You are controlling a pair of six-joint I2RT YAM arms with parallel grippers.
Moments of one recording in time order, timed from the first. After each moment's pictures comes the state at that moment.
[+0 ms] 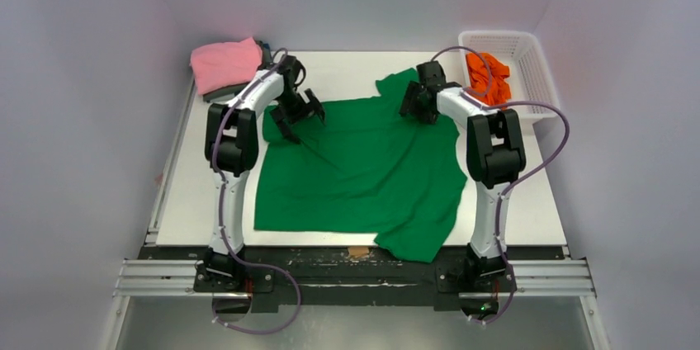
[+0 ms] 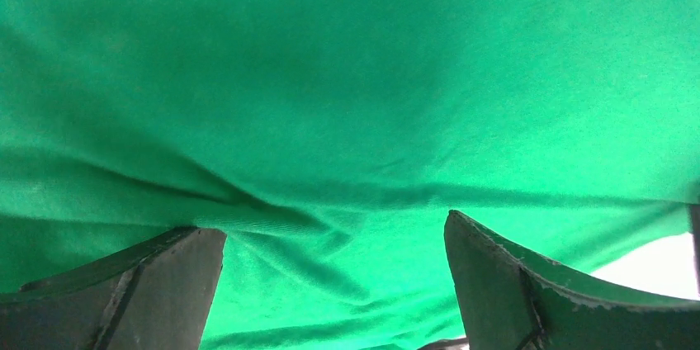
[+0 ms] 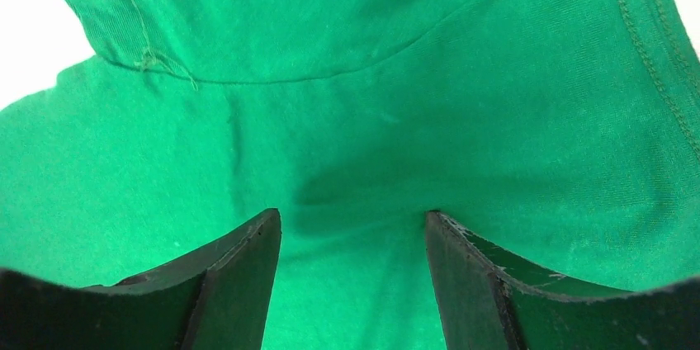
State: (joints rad) left arm -0.23 2.32 1.94 -1.06 0.19 -0.79; right arm 0.23 2.10 1.53 -0.42 0.08 0.52
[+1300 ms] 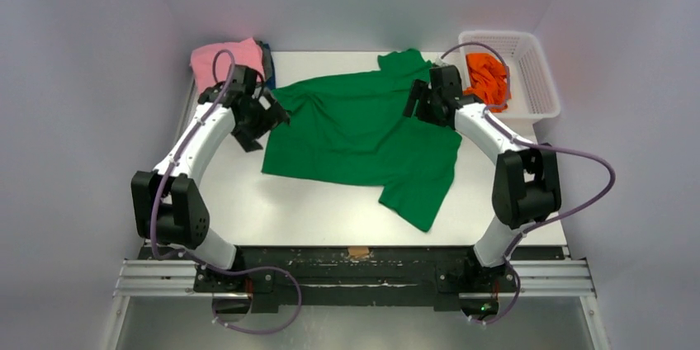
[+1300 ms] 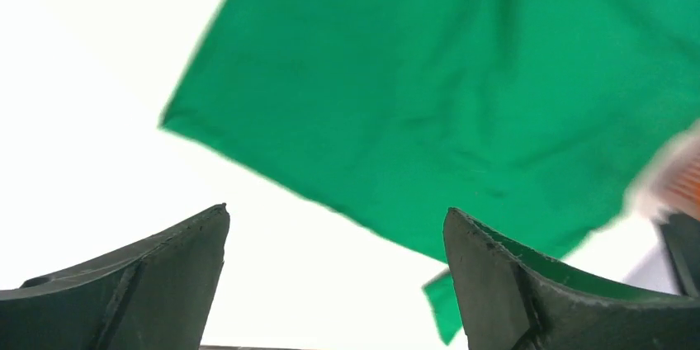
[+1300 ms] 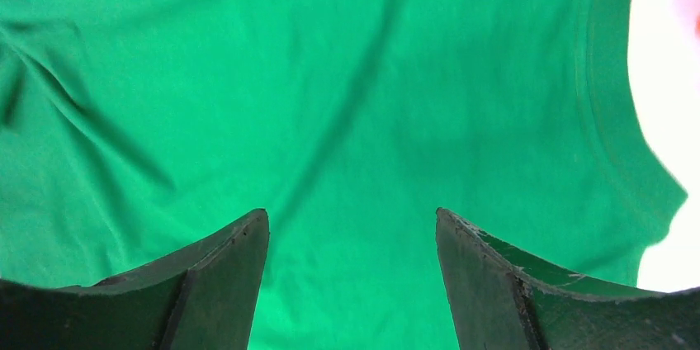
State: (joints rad) left arm -0.14 1.59 1.43 -0.87 0.08 -0.82; right arm 0.23 1.77 1.36 -0.37 0.03 0.48
